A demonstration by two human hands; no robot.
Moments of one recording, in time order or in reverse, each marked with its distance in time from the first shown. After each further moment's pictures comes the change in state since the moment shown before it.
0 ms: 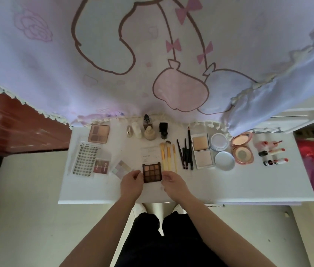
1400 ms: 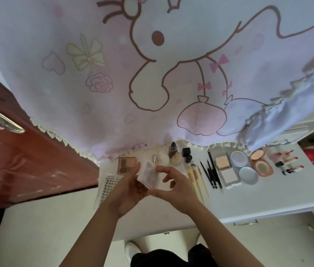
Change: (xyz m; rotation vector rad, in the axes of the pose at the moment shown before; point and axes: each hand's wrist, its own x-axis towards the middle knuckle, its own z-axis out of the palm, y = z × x) left_hand 0.014 0.050 -0.206 -0.873 -0.725 -0.095; right_hand -0.067 -0.139 0.084 -0.005 0.230 -0.616
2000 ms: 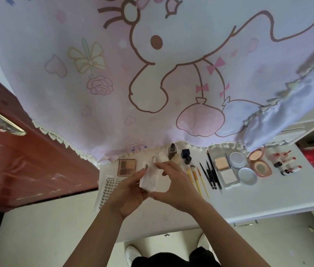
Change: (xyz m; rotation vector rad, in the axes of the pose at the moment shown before) left_hand -0.004 -0.003 0.004 -0.153 -0.167 0.056; right_hand 0.001 -0.024 -0.013 -0.372 -0.085 -0.182
